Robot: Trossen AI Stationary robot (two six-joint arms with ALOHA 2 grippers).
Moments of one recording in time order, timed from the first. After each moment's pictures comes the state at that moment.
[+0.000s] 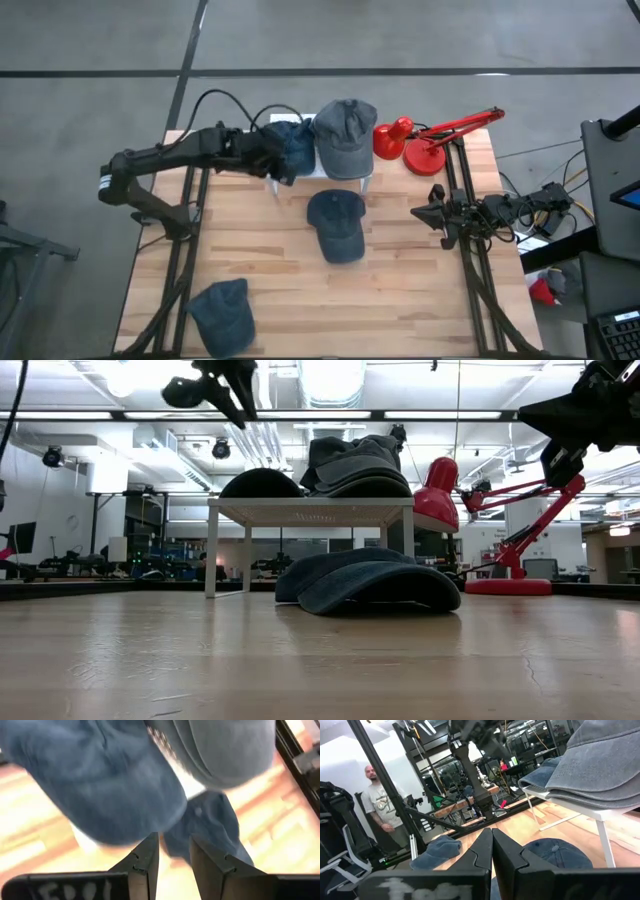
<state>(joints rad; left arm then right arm) 0.18 1.38 1.55 -1.10 -0.25 -0.87 0.32 0.00 0.04 0.09 0.39 0.39</state>
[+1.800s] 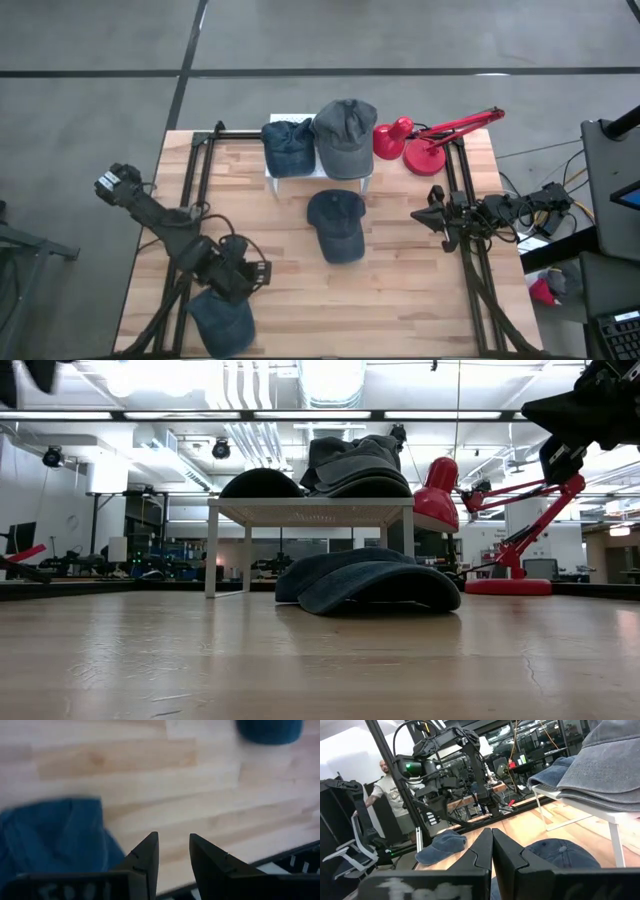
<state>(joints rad) -0.67 1.39 1.23 -1.04 -0.21 -2.17 0.32 0.00 0.04 0.08 0.34 0.35</state>
